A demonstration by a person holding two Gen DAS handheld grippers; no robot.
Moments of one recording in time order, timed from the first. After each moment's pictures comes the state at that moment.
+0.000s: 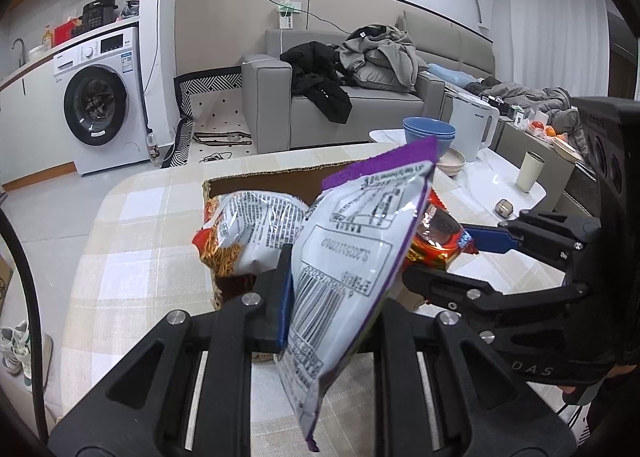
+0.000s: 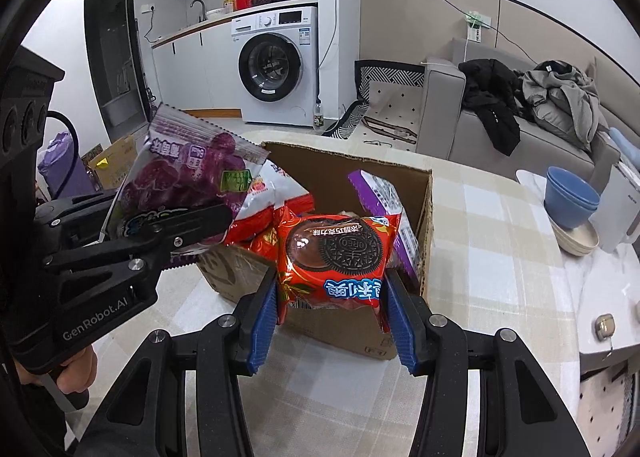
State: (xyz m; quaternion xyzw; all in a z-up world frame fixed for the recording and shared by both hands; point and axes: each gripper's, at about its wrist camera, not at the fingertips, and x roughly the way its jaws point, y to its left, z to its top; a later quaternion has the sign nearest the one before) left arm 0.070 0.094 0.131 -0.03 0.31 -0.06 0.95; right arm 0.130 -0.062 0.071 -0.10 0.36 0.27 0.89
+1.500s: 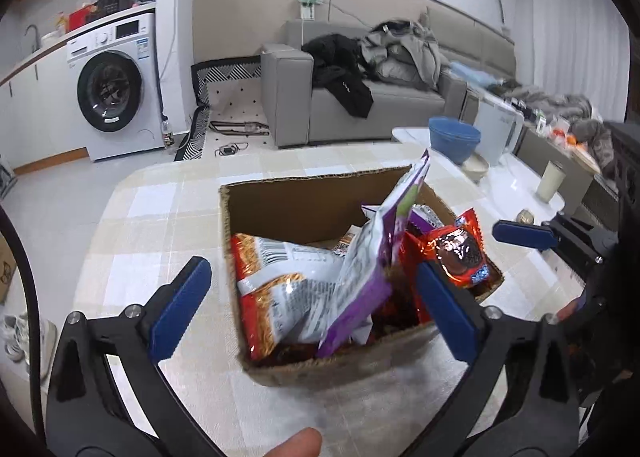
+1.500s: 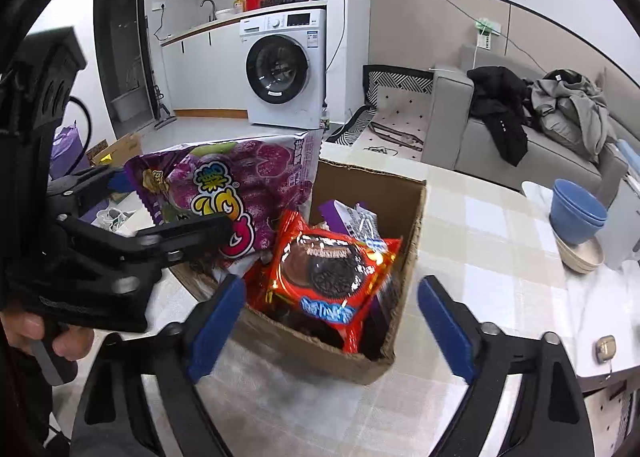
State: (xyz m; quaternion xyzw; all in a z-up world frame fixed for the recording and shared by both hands) left arm 0.143 0.092 0.110 -0.05 0.32 -0.03 0.95; right arm 0.151 -0.071 0.066 -0.11 0.35 0.28 0.89
